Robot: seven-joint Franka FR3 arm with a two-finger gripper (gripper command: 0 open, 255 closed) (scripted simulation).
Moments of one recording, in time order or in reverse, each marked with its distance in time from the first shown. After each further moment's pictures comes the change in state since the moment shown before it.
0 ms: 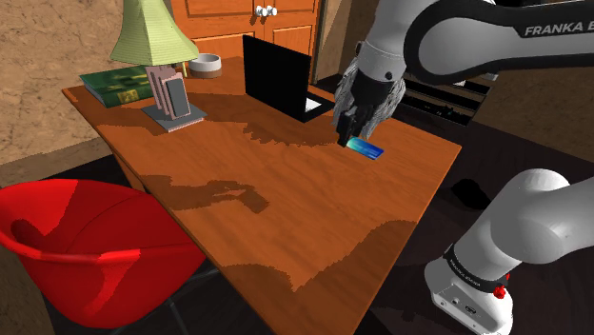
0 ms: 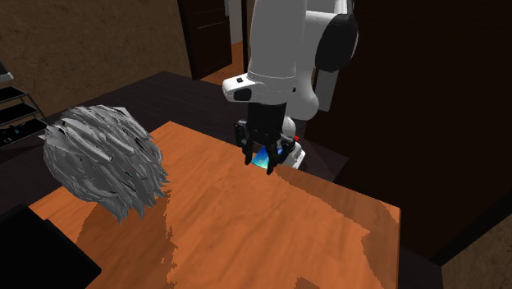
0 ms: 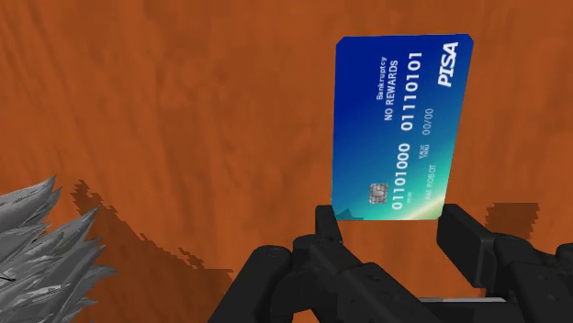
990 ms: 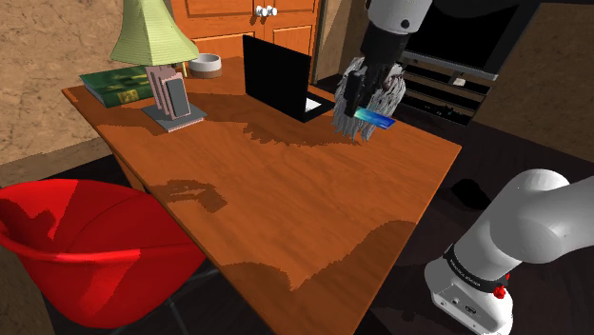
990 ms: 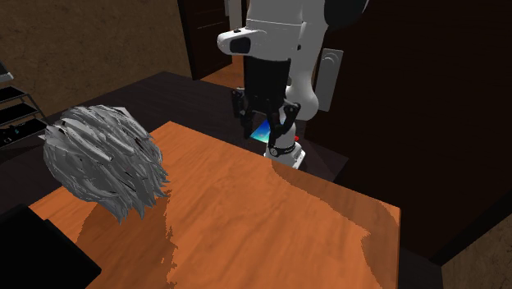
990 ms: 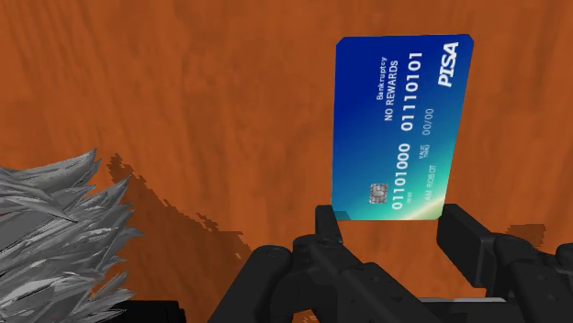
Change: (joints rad) arm -0.013 0.015 -0.023 0.210 -0.022 -0.195 -0.001
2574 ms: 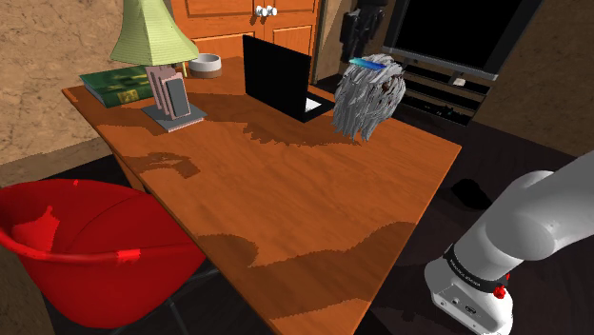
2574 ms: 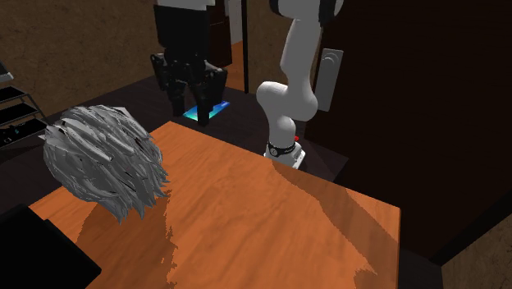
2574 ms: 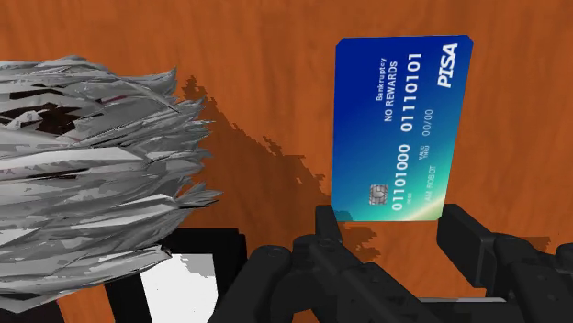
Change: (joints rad) arm -0.084 0.294 -0.116 0.406 -0.089 -0.121 -0.148
